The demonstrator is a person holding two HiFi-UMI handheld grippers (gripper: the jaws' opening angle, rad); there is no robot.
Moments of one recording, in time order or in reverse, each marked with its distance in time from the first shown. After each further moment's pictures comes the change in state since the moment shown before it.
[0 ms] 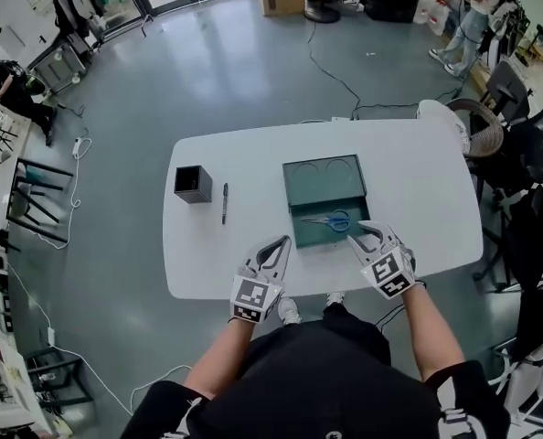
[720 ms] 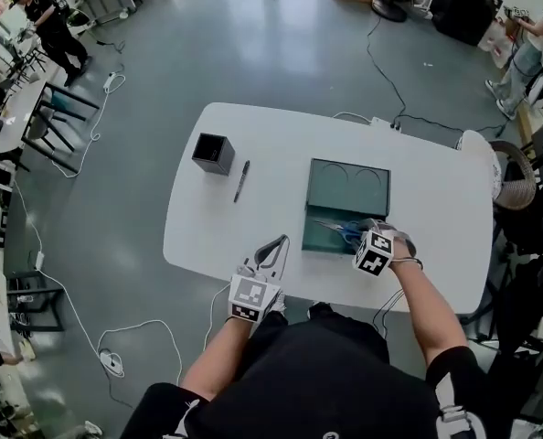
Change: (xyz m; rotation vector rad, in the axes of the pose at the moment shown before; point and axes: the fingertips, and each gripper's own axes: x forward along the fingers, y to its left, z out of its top) left arm -0.005 0.031 -0.033 -0.136 0.057 0.263; right arm 0.118 0.012 -0.089 -0.466 0.459 0.459
